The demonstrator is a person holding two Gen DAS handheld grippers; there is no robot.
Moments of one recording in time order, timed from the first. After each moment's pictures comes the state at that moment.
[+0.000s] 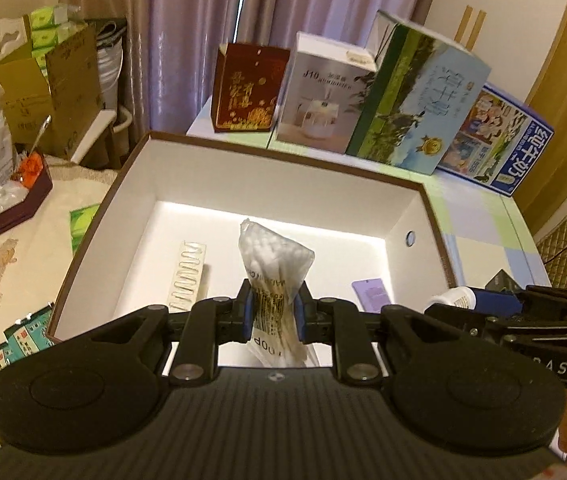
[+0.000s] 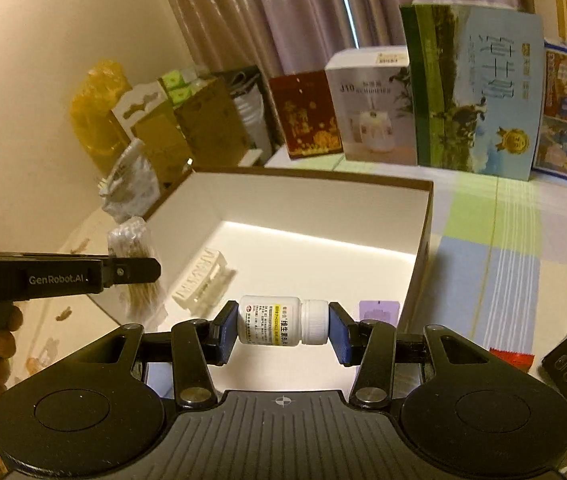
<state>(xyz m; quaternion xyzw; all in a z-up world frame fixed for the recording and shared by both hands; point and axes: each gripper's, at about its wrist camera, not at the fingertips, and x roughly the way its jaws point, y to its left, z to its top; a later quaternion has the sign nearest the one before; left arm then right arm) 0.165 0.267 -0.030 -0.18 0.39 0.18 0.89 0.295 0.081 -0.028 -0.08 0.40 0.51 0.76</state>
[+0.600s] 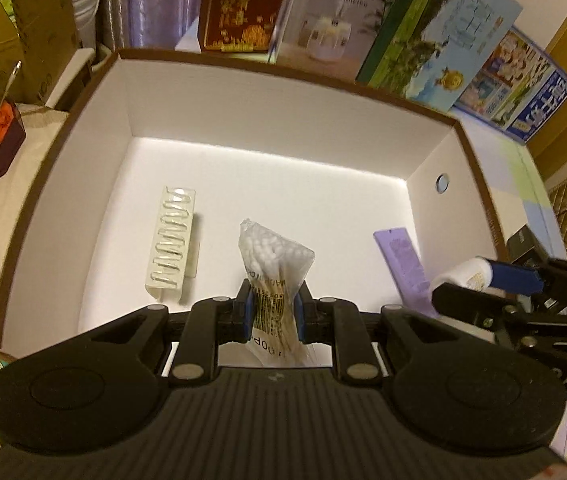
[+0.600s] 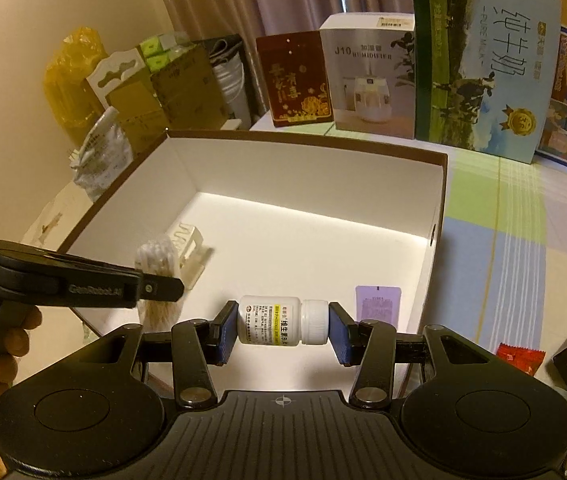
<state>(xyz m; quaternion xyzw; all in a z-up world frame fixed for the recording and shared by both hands) 0.203 0.295 -0.090 -0.19 0.48 0.14 0.84 0.294 0.112 -0.054 -0.12 0.42 0.48 0.76</state>
